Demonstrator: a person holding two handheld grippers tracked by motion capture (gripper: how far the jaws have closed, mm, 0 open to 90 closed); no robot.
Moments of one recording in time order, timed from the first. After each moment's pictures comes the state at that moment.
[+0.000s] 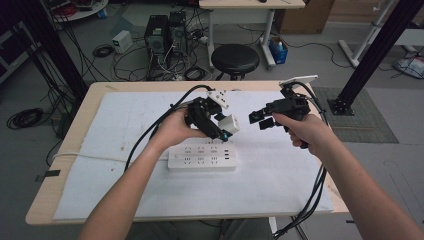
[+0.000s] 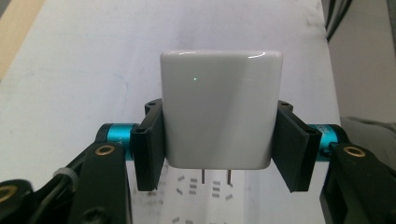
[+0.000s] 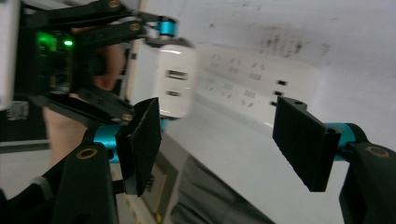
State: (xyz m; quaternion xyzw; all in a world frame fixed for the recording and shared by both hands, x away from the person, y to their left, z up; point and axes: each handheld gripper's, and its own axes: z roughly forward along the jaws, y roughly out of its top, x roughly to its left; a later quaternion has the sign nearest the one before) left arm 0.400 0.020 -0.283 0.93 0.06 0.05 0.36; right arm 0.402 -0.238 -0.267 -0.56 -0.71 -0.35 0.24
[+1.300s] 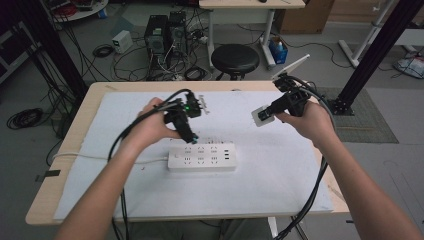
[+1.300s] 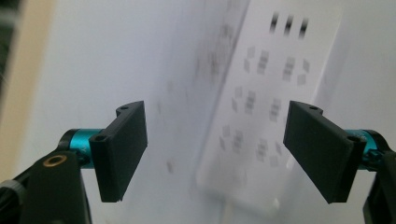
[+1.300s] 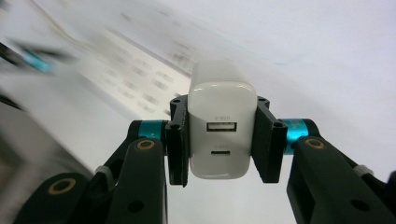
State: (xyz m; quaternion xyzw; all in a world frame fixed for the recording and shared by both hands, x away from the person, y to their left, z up) left arm 0.400 0.084 -0.283 0.97 0.18 0.12 0.12; right arm 0.406 -0.224 -0.235 -0.47 -0.85 -0.24 -0.01
